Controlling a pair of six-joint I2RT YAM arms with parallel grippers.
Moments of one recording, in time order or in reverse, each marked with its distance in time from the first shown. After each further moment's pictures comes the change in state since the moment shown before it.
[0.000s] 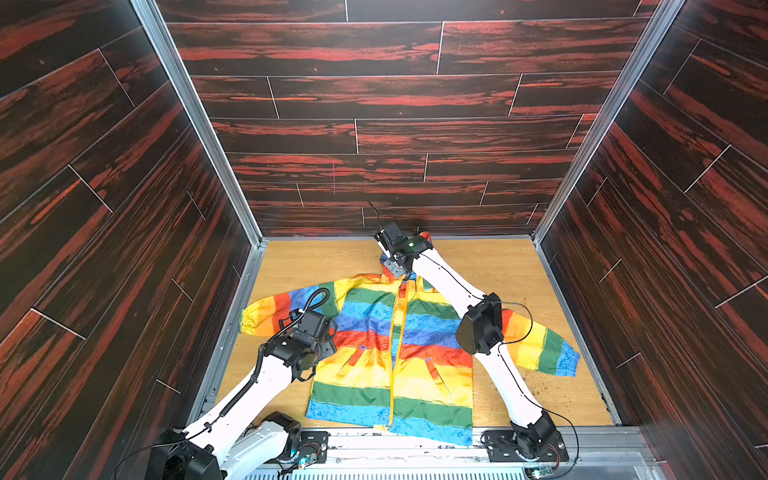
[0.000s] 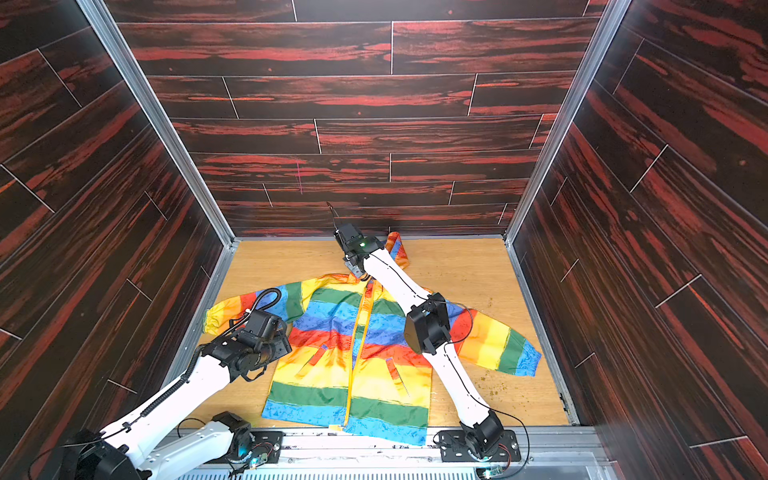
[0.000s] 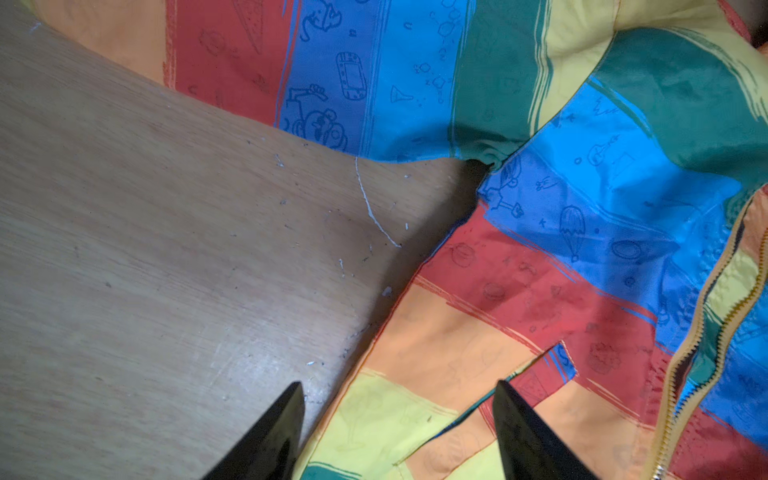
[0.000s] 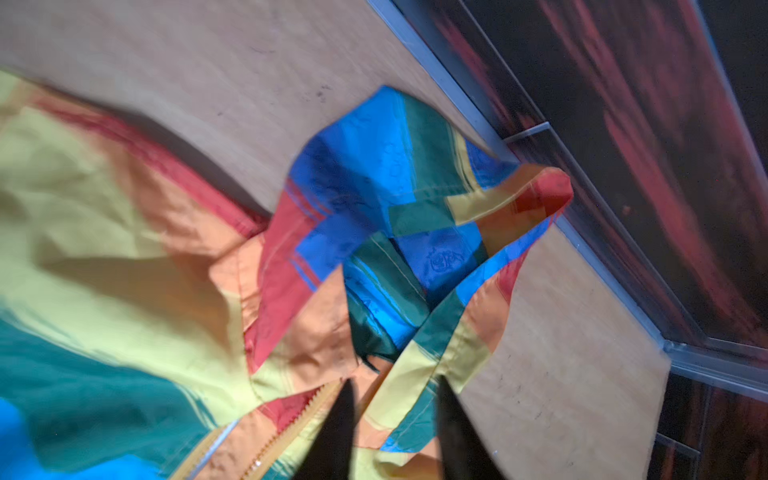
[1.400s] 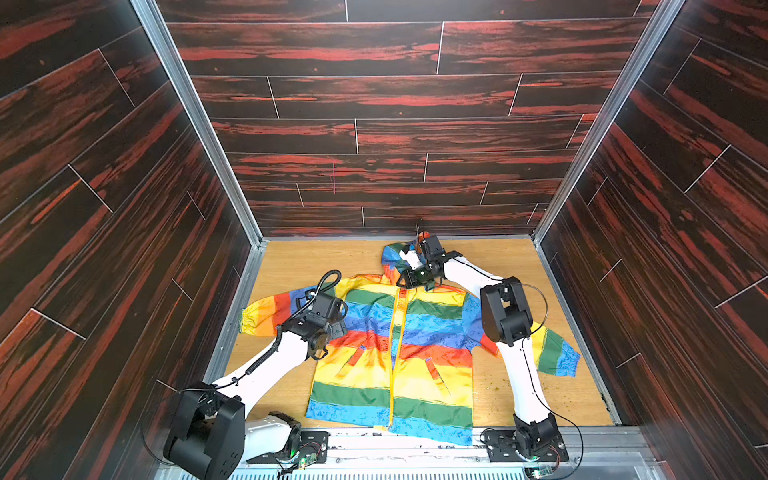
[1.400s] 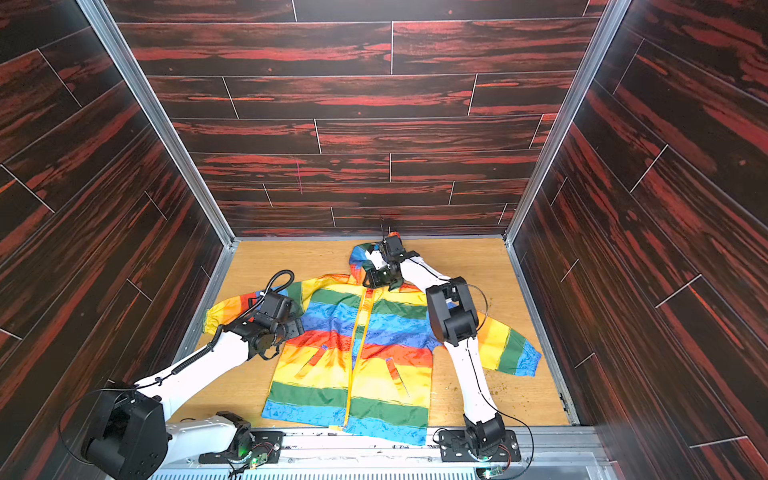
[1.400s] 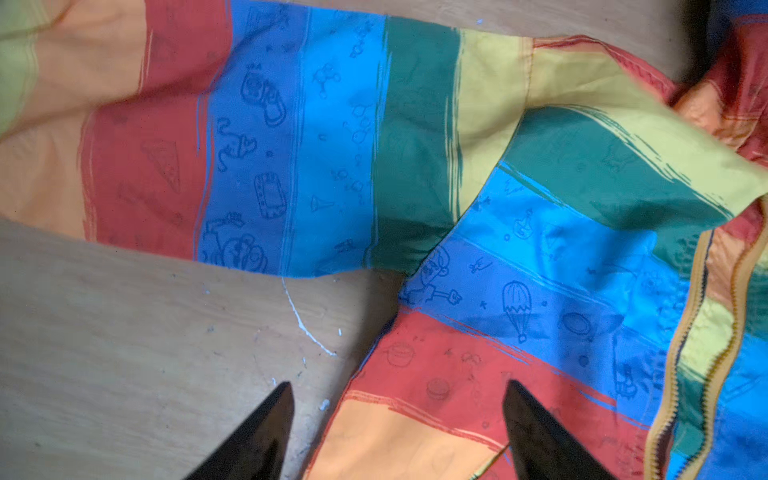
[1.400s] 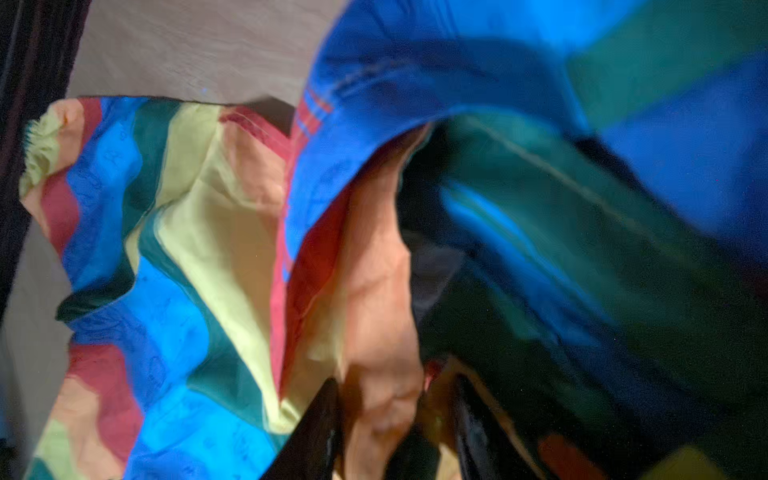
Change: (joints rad) left arm 0.000 0.245 0.111 0.229 -0.053 0.164; right arm -0.253 -0.175 -0.735 0.552 -0.951 0.277
